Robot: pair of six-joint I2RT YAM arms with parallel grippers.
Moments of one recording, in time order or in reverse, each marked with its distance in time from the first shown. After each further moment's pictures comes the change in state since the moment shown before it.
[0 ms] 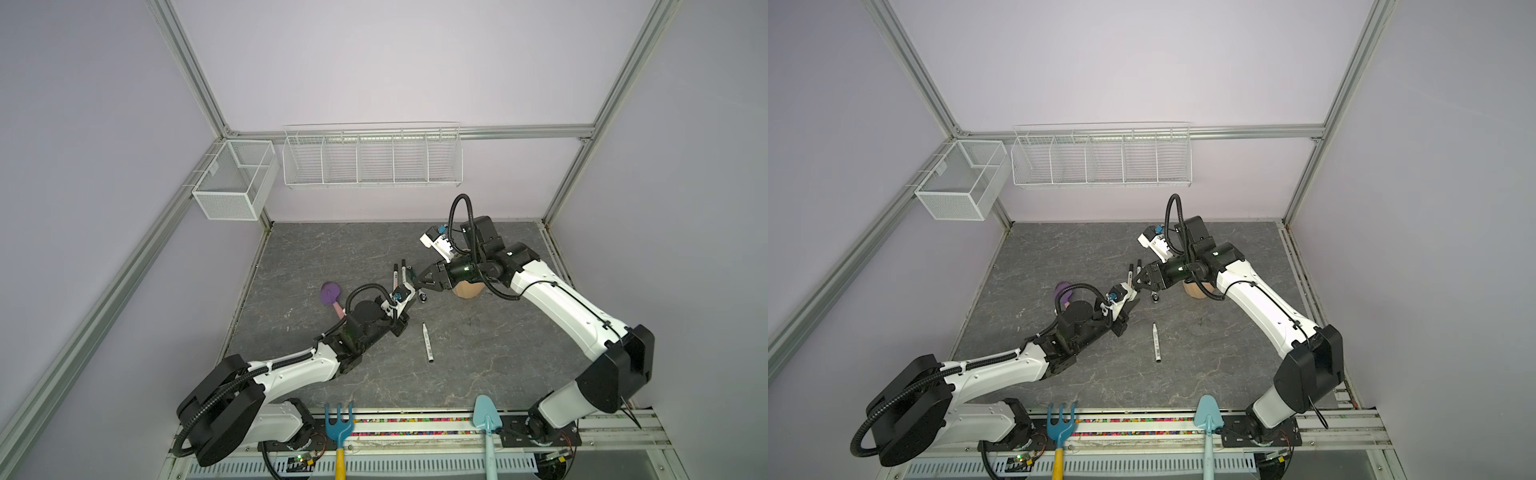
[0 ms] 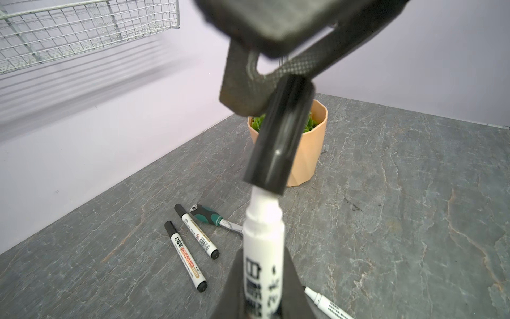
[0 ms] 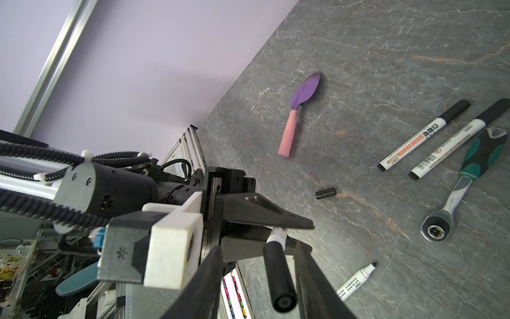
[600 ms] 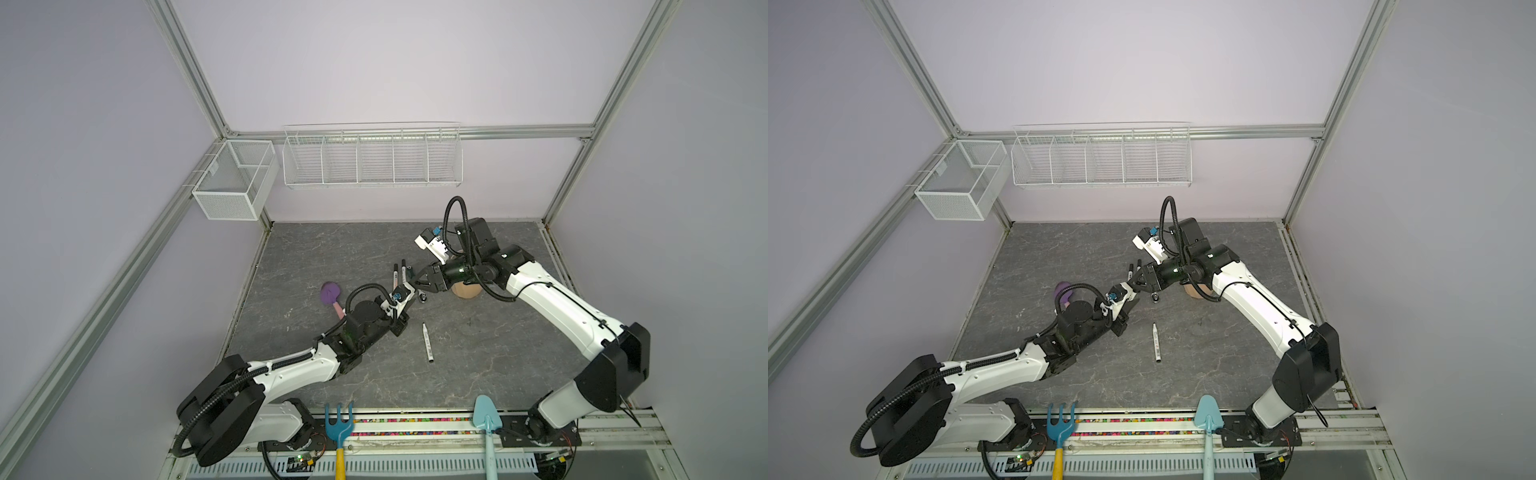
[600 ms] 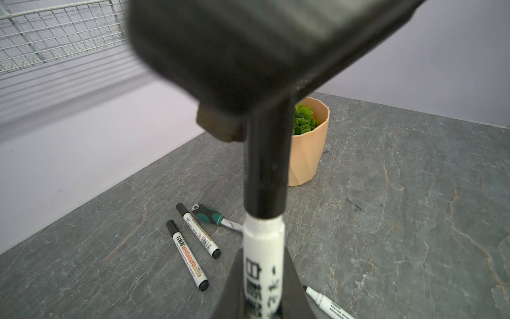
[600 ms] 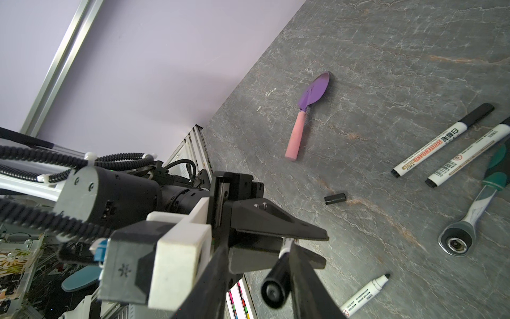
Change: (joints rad) left arm 0.000 0.000 0.000 0.000 -0.003 0.000; right arm 0.037 0.014 -0.004 0.042 -0.003 0.024
